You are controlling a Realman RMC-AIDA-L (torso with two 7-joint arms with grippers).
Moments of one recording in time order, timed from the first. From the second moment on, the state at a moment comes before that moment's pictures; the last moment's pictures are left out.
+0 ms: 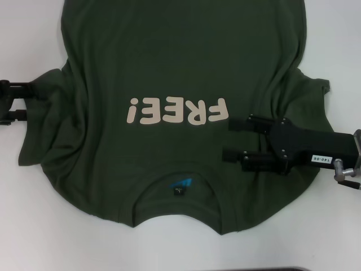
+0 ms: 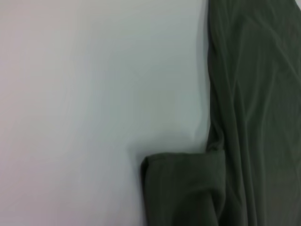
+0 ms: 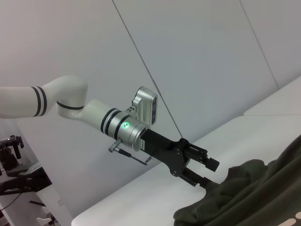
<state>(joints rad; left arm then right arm) -0.55 -1.88 0.71 0.59 2.28 1.32 -2.64 0.38 2.09 -0.80 -0.45 -1.83 -1.70 1.28</state>
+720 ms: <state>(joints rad) -0.54 -1.88 0.72 0.59 2.28 1.31 -2.65 0.38 2.09 -0.80 -0.45 -1.83 -1.70 1.28</state>
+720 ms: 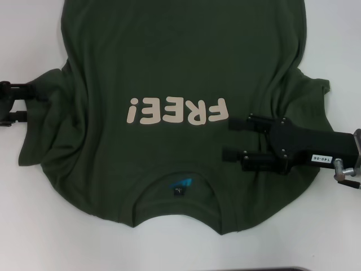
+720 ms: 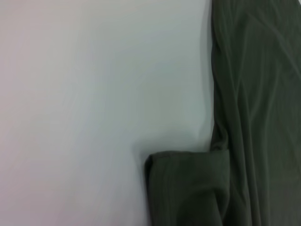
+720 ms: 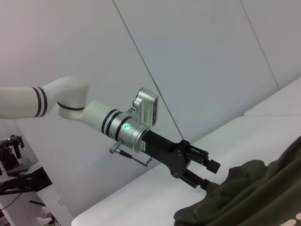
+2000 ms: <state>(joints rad) -0.57 -1.89 0.72 0.56 2.28 1.30 -2.65 0.38 2.09 -0.80 -0.45 -1.83 -1.70 1.28</state>
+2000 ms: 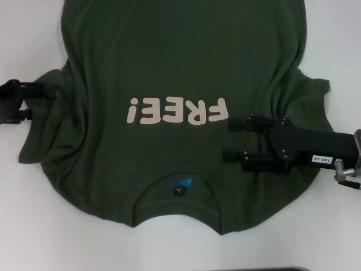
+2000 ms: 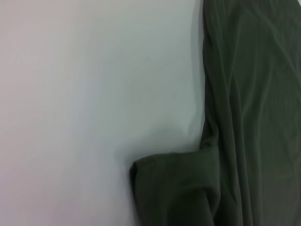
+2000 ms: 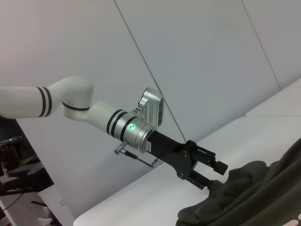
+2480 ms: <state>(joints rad) -0.58 -1.88 0.72 0.56 2.33 1.29 -2.66 0.38 2.09 -0.80 -0.45 -1.83 -1.70 1.28</state>
